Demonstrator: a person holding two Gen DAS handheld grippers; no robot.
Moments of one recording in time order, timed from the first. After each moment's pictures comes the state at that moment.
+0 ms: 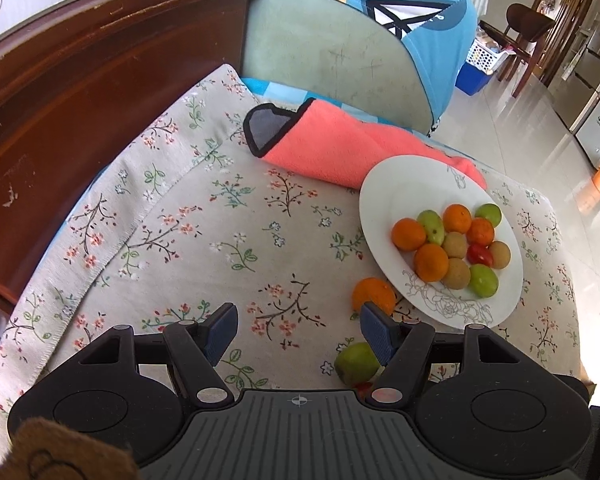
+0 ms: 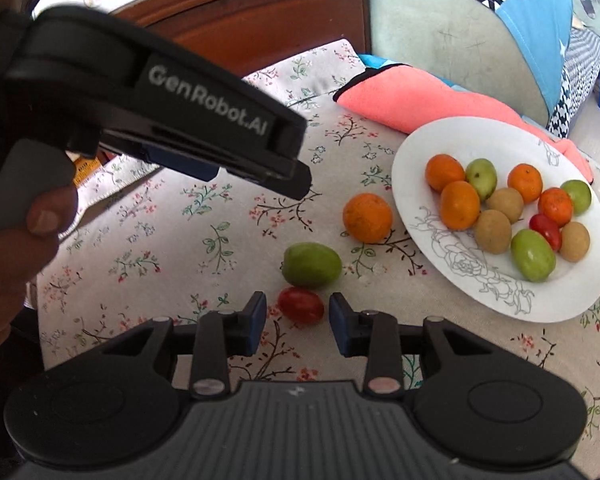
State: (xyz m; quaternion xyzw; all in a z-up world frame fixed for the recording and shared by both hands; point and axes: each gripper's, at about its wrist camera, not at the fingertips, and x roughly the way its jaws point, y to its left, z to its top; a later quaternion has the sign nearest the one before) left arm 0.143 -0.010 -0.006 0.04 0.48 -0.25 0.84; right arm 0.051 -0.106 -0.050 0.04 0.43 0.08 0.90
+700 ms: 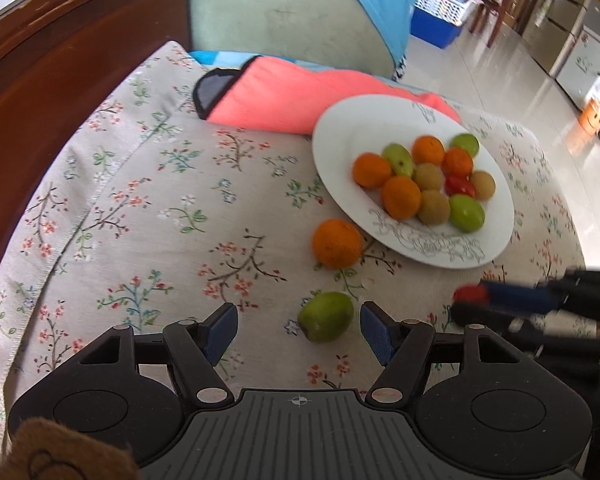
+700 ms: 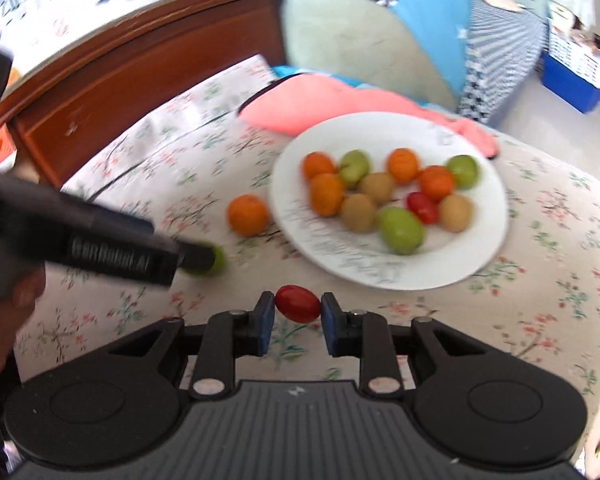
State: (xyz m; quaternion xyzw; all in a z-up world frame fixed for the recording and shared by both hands) left arm 0.117 -0.039 -0.033 0.11 0.49 -0.28 0.82; right arm 0.022 -0.177 -0.031 0.09 0.42 -0.01 0.90
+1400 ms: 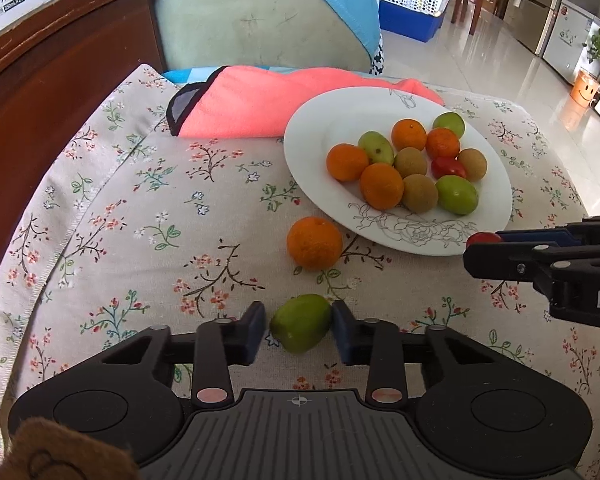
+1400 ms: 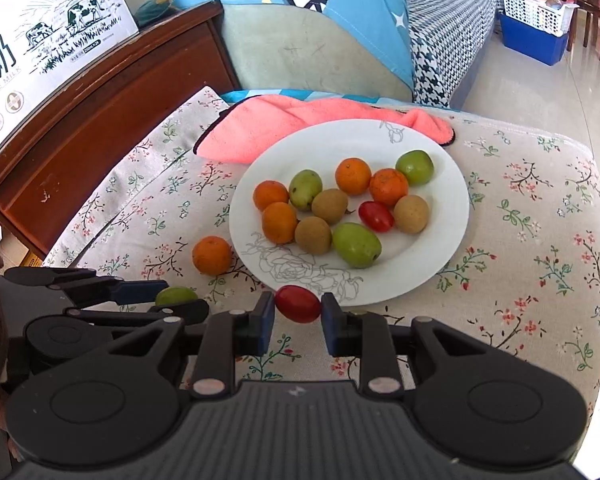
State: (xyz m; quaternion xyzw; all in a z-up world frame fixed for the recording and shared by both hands) left arm 0.106 -0.057 -0.044 0.15 0.45 -0.30 0.83; right arm 0.026 -0.204 -0.022 0.17 0.42 -0.04 0.89
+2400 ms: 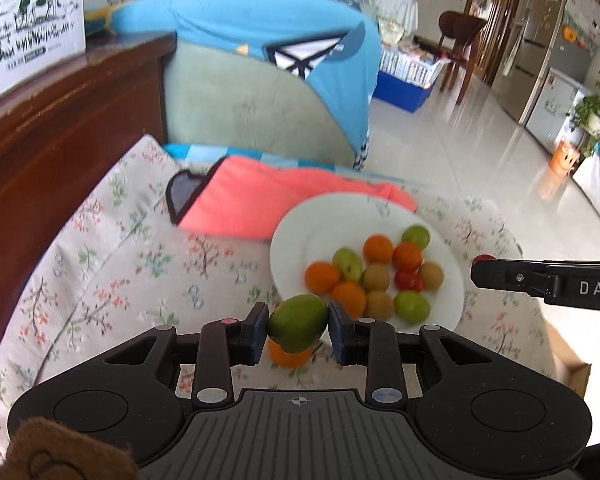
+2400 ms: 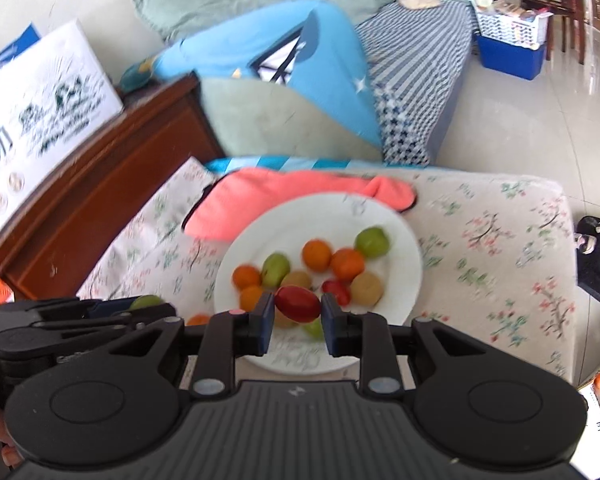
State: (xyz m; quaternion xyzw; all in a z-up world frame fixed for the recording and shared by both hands) left arm 0.118 -0.057 0.017 0.07 0.39 -0.33 0.86; right arm 0.017 -0.256 0.025 0.21 0.35 -0.07 0.91
